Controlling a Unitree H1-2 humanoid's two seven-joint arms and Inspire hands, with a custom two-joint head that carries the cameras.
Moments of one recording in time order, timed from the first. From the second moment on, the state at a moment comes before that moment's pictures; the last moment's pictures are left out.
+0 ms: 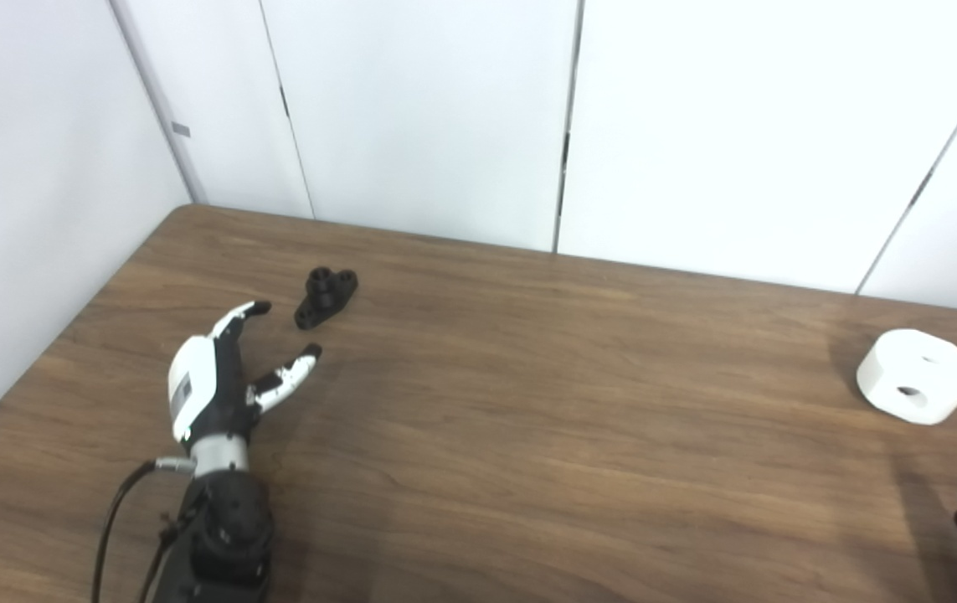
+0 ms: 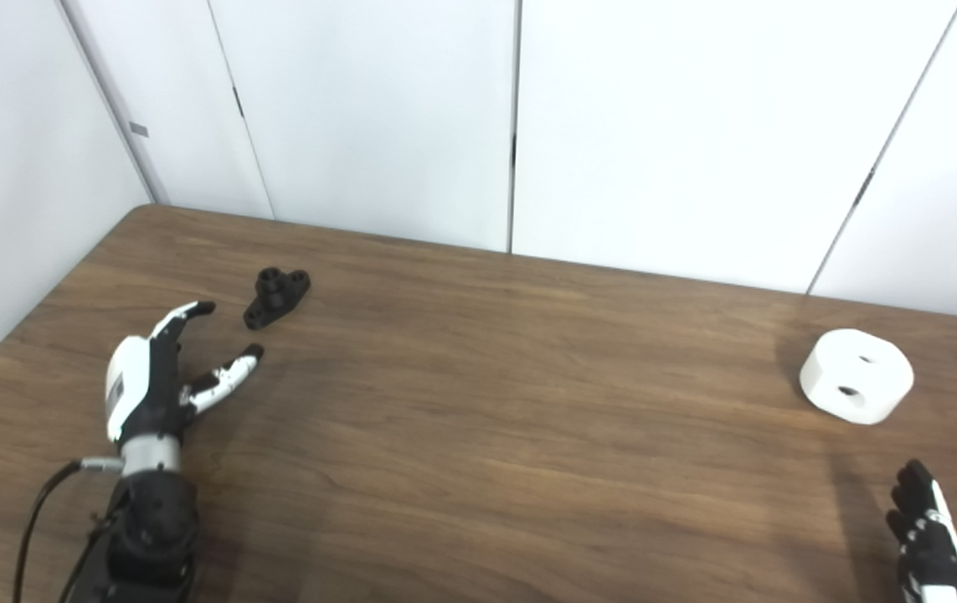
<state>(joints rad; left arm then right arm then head) -0.07 0.22 0.22 -0.05 0.52 0.28 0.28 0.22 -0.26 -0.17 -0.09 0.13 -0.22 0.16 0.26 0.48</state>
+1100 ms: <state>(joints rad) -0.30 0.35 0.04 0.28 0.58 0.40 0.31 0.23 -0.25 -0.17 -0.10 0.10 -0.22 0.16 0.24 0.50</state>
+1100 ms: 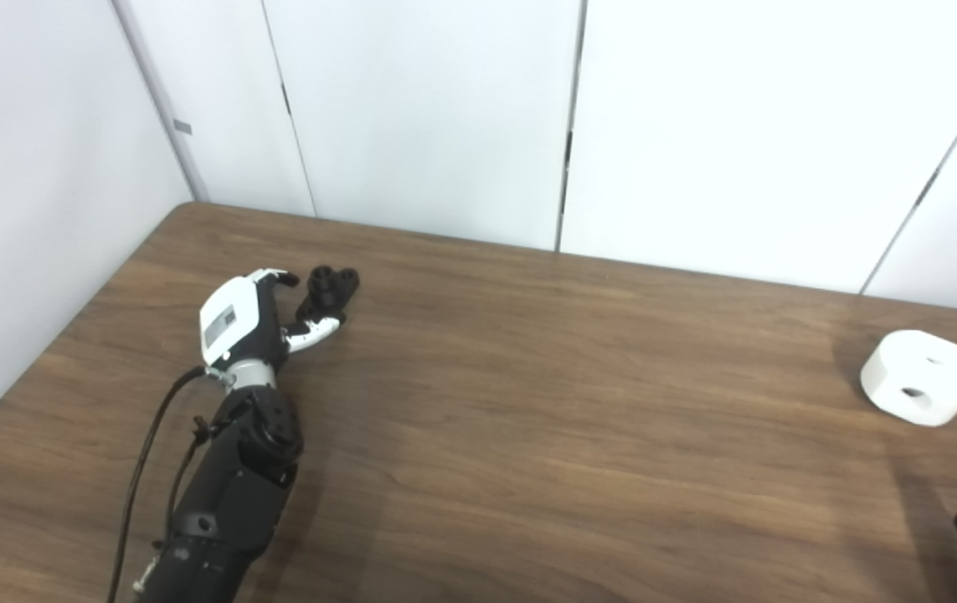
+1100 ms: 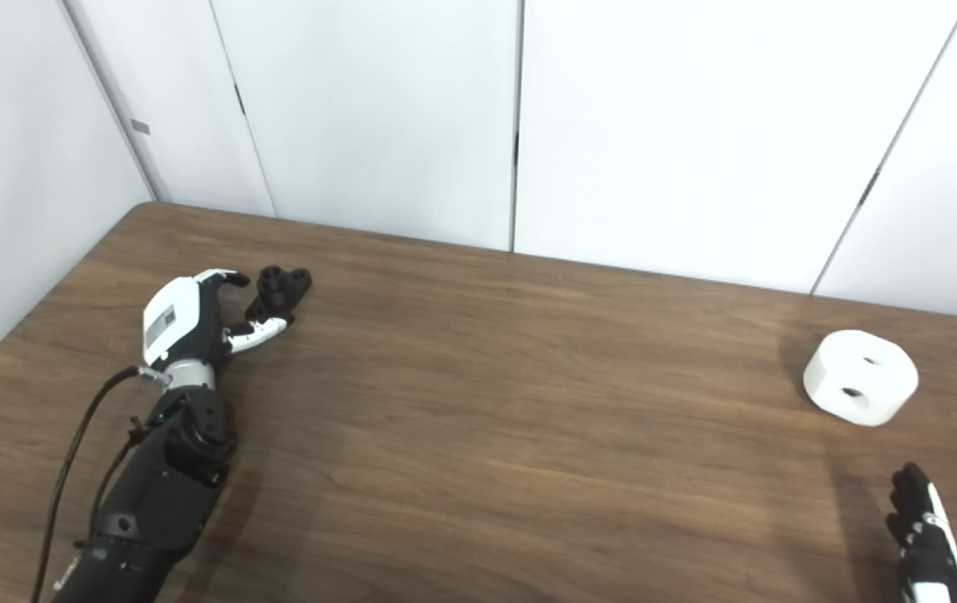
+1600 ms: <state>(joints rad) -0.32 0.38 -0.03 0.32 0.65 0.46 0.31 0.23 -0.25 -0.17 -0.11 0.10 -0.22 0.16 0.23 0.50</state>
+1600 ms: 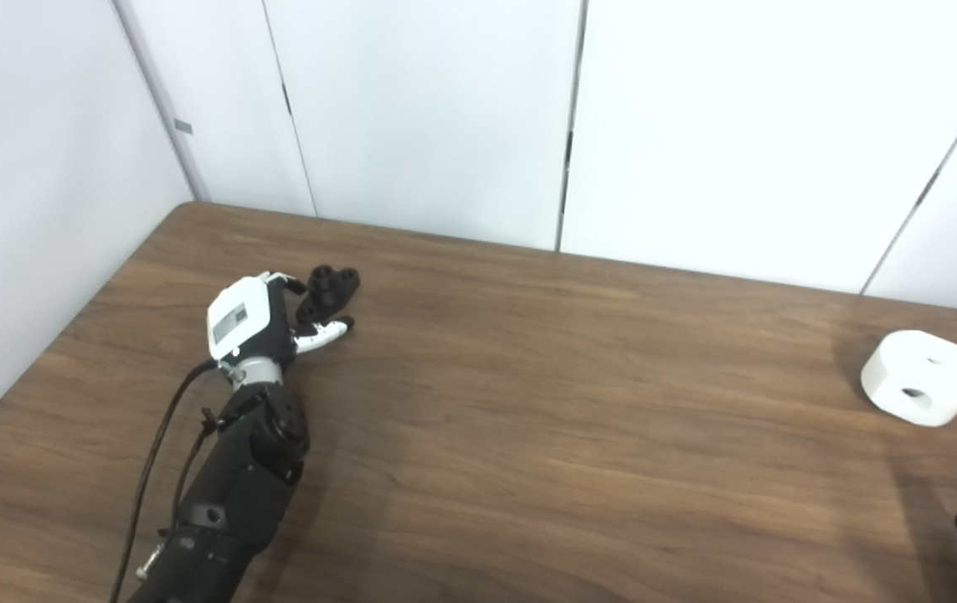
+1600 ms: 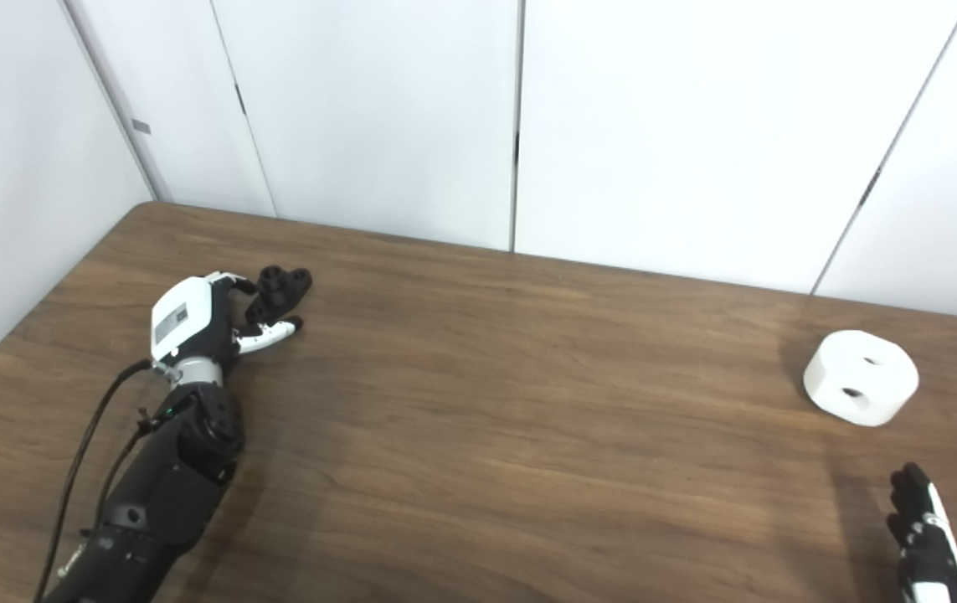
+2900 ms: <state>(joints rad) -0.33 0.38 -0.05 0.34 0.73 0.44 0.32 0.23 -0.25 -0.17 -0.11 0.11 -0.22 0.16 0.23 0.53</state>
